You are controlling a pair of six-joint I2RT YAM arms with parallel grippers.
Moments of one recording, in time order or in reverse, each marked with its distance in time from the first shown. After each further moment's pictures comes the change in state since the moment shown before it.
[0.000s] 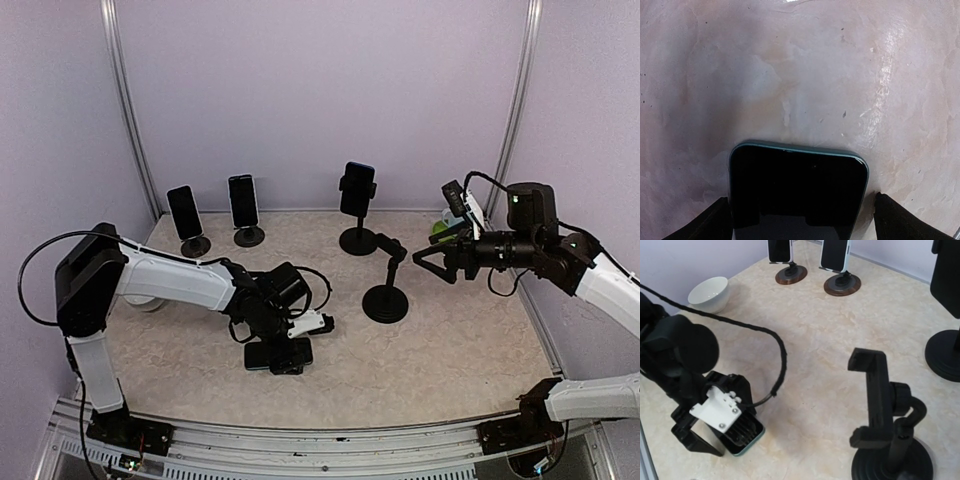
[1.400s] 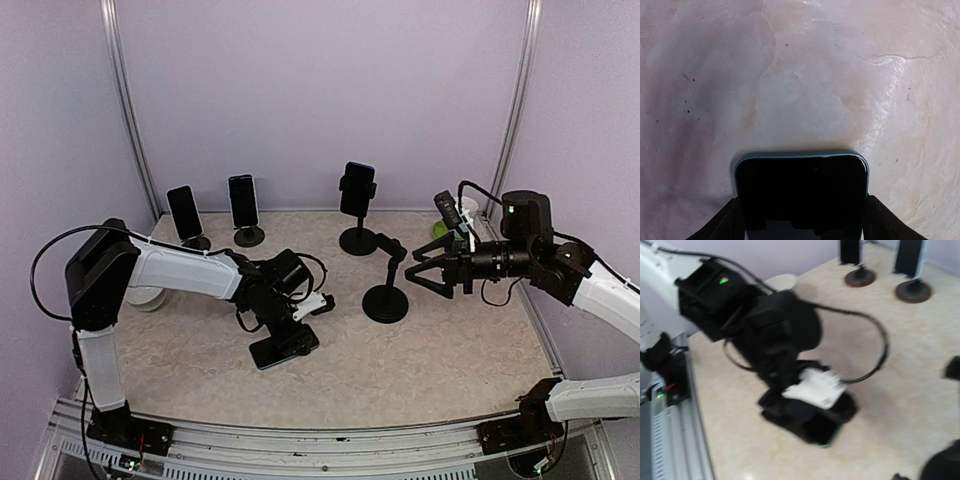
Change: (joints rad) left arm 0.064 0.073 0.097 0.009 0.024 -0.114; right arm 0.056 -0.023 -0.048 0.067 -0.161 0.030
